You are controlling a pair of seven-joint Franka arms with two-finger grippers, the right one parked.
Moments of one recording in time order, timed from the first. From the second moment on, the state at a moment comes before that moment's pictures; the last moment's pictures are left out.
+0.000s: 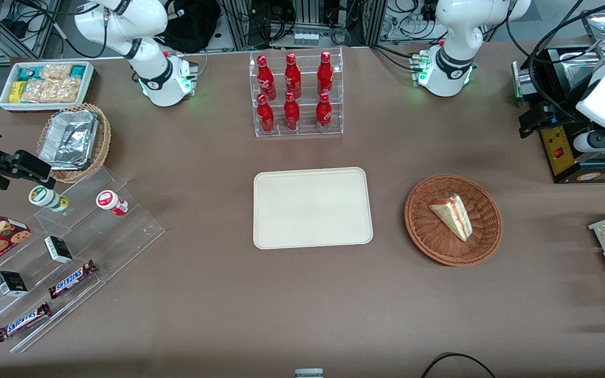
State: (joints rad) arm 0.09 -0.01 -0.18 -1.52 0.02 1.38 -0.14
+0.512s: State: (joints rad) arm 0.09 0.01 -0.18 -1.54 0.04 1.38 -0.16
